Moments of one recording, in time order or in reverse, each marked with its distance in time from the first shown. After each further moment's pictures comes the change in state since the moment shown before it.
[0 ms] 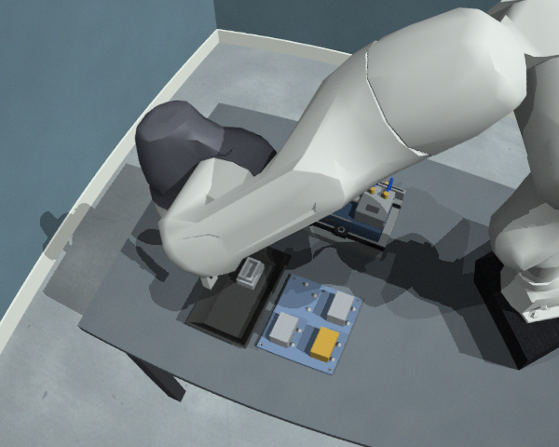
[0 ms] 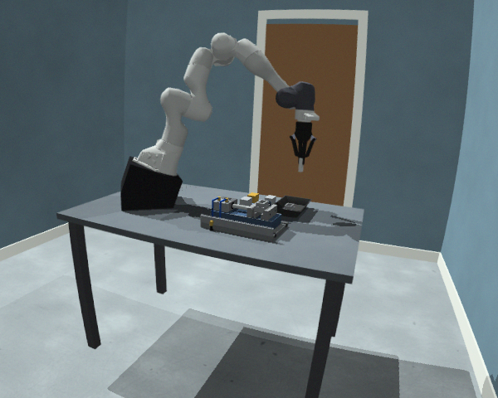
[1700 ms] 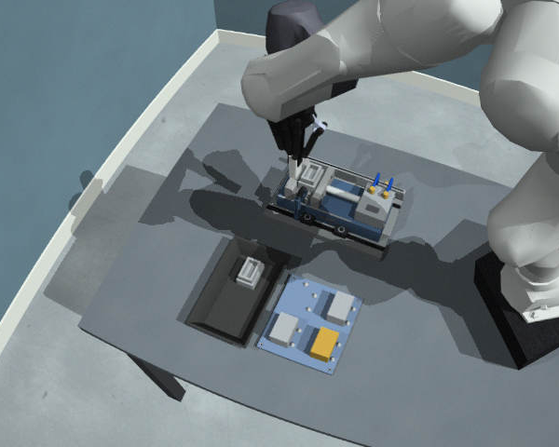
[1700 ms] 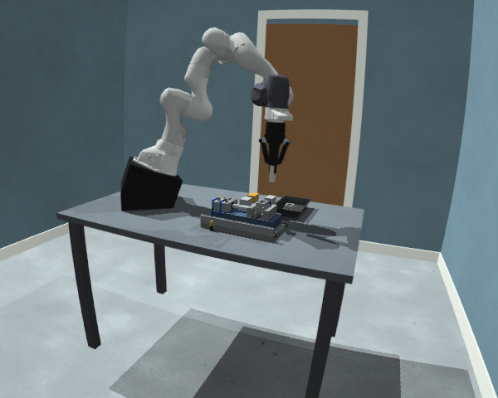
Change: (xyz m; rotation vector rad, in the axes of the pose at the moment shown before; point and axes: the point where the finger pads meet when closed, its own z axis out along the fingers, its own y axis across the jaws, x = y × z) arm 0.298 0.029 0.000 -0.010 -0.002 0.003
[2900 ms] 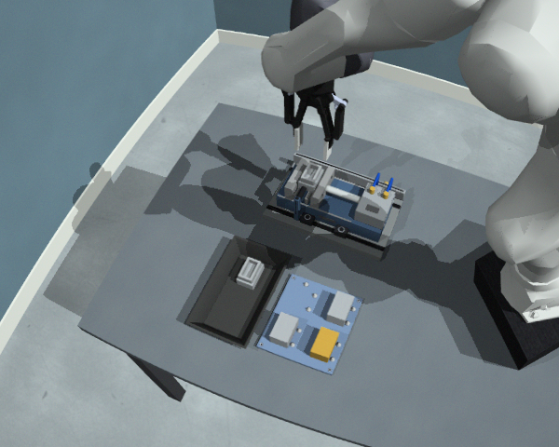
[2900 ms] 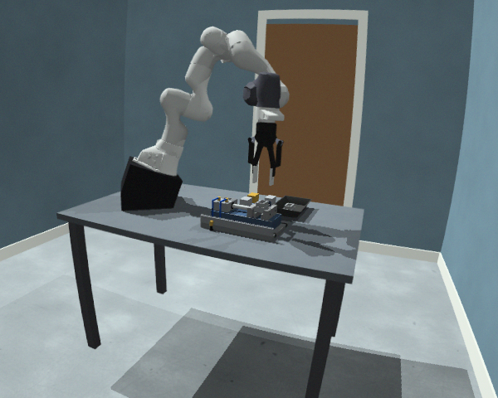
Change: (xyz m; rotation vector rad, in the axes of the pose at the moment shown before) arm 0.072 0.008 0.000 0.002 -0.002 -0.002
